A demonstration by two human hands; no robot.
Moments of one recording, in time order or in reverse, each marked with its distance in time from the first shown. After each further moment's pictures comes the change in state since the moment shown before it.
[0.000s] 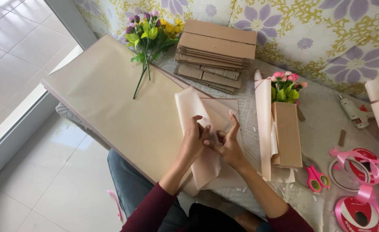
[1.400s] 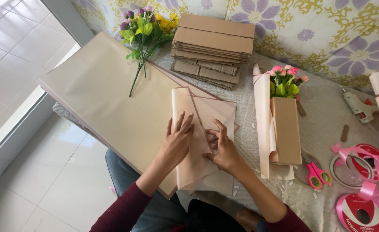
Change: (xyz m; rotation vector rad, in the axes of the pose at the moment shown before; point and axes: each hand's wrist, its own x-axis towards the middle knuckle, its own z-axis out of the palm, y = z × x) left_hand -0.015 -0.005 -0.039 1.158 -0.261 0.327; right_hand -0.031 -0.055 0.009 -0.645 -0.100 -0.087
